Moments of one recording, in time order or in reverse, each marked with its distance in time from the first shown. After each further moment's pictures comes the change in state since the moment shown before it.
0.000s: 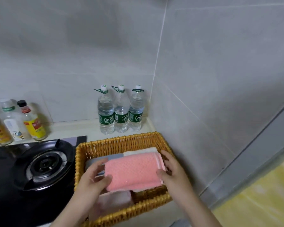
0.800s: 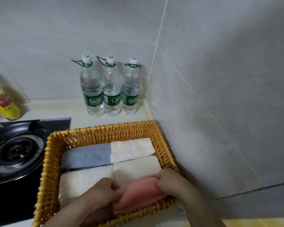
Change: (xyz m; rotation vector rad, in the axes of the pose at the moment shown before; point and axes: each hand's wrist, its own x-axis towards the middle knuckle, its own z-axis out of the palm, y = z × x) left_hand 0.081 -0.100 0.070 0.338 -0.207 -0.625; right_hand 0.106 0.078 -0.026 -0.795 -0.459 0.444
